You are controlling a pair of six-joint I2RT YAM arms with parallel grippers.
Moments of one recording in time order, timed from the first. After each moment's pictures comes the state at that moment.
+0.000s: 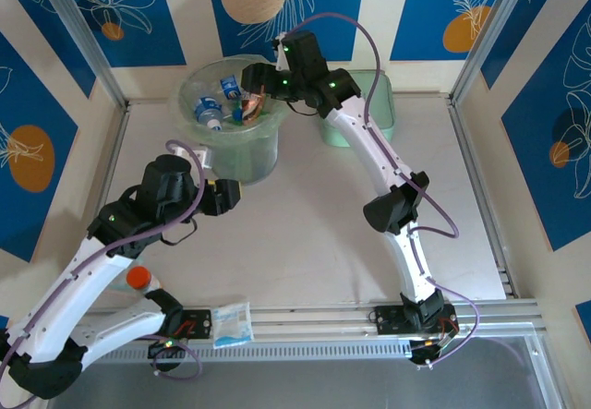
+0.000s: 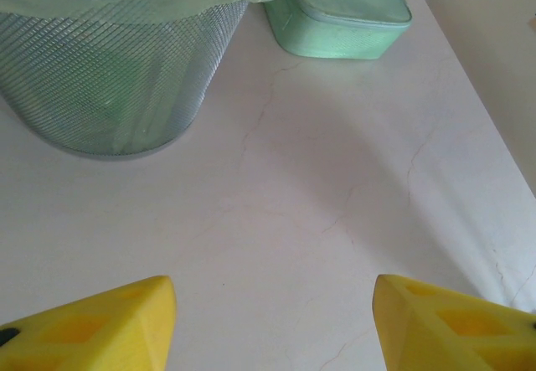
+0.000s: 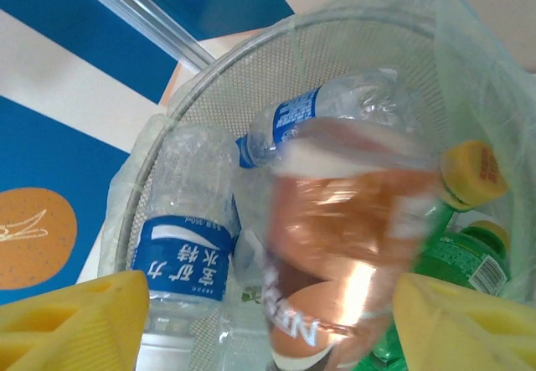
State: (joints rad) left arm -0.64 0.90 1.14 -0.86 -0.02 -0.49; right arm 0.62 2.25 2.66 -0.91 -0.20 0.60
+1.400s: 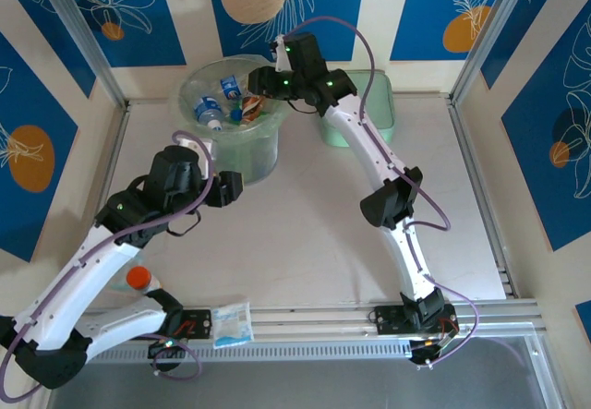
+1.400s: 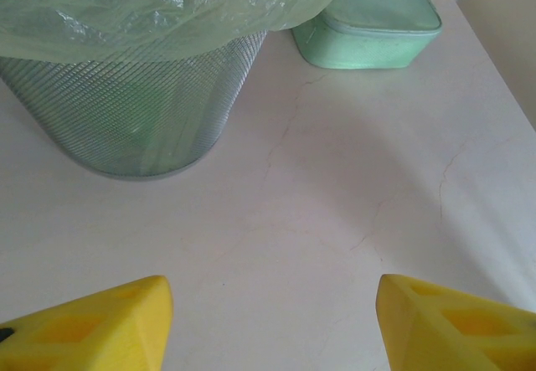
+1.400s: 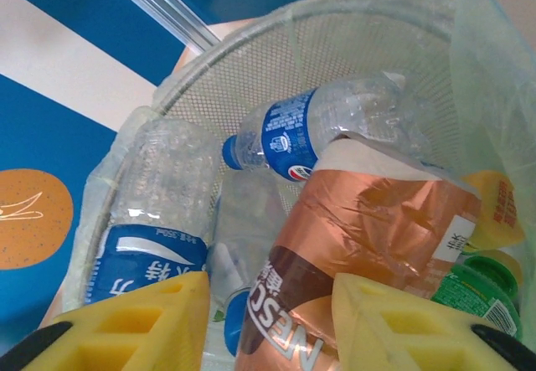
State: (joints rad) left arm -0.64 0.98 1.20 -0.86 -0.08 -0.45; right arm 0.58 2.32 2.70 -0.86 -0.31 0.53
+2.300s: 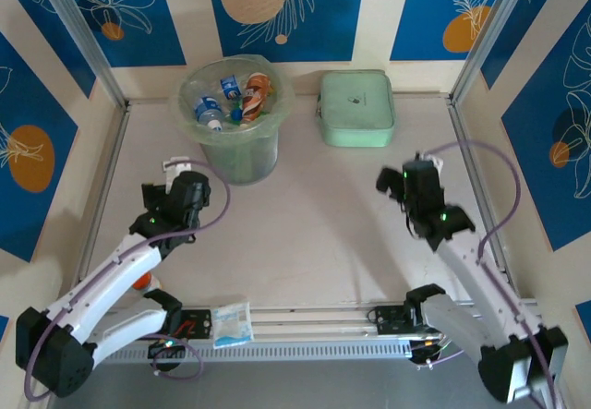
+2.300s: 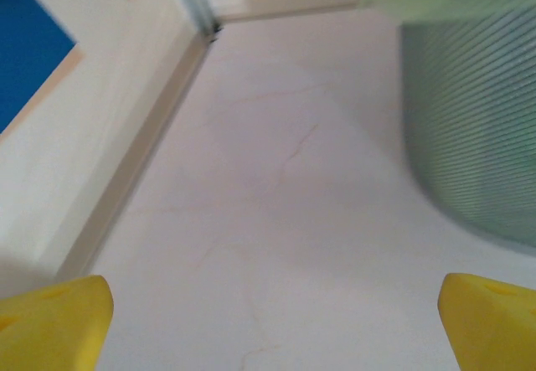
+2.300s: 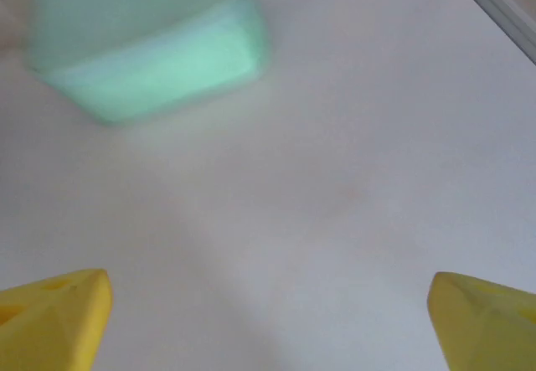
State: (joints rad) left arm -0.49 0.94 0.69 -0.43 -0.83 -0.25; right arm 0.27 0.82 0.67 -0.56 0.37 0.50
